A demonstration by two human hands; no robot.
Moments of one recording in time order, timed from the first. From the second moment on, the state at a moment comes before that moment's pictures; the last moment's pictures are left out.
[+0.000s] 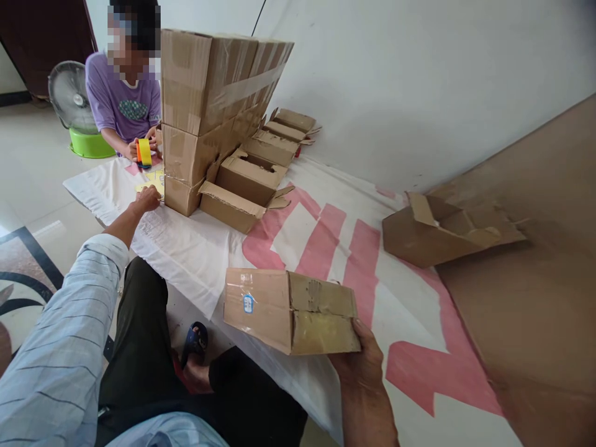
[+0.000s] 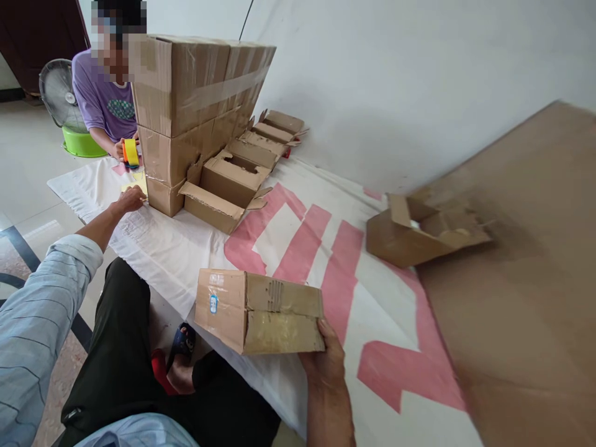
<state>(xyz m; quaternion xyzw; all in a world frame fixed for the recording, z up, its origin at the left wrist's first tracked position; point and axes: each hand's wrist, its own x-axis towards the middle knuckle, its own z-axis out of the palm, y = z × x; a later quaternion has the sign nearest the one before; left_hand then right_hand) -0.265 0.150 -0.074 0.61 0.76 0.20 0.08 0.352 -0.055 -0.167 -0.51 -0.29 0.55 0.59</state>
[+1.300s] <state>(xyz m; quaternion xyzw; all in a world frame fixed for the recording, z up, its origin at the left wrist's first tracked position) -0.001 -0.089 -0.095 0.70 0.37 0.58 0.19 0.325 -0.051 -0.141 -0.42 -0.32 0.57 0.63</state>
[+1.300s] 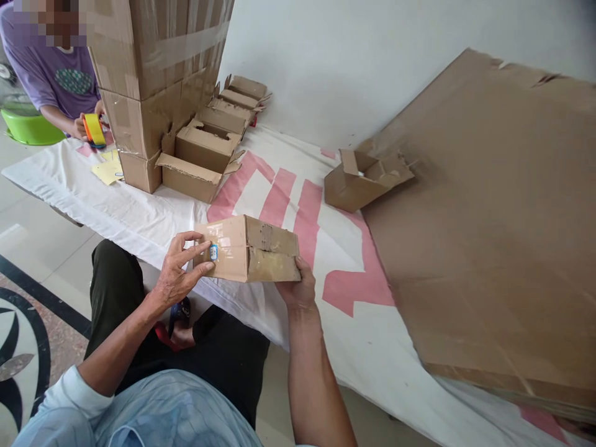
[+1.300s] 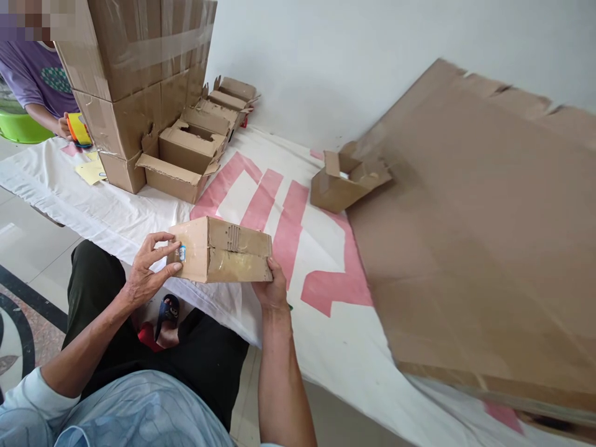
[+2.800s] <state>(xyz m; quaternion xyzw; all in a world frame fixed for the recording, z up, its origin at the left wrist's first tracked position) -0.077 -0.059 -0.029 0.71 0.47 0.42 0.32 0.271 -0.075 -0.089 -0.48 -0.50 0.44 0.57</state>
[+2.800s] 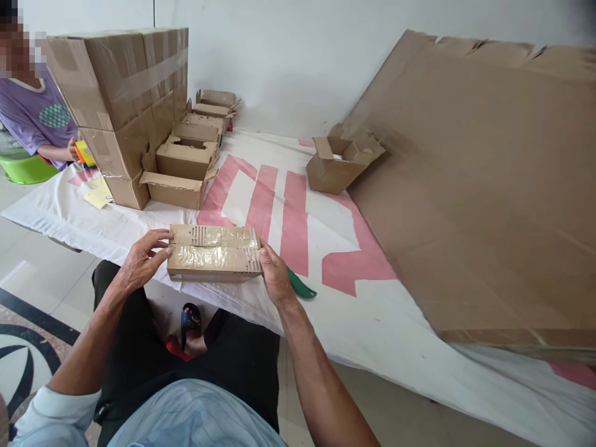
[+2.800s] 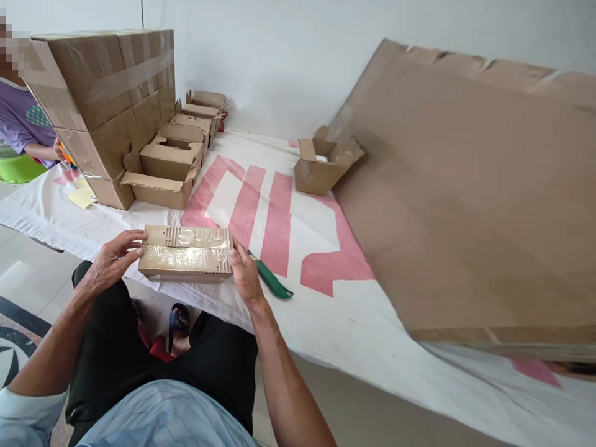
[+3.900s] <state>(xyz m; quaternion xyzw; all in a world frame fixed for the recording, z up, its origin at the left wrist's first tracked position) -0.084 -0.031 -0.030 0.69 0.47 0.41 0.36 0.289 -0.067 -0.081 -0.47 -0.47 0.49 0.56</state>
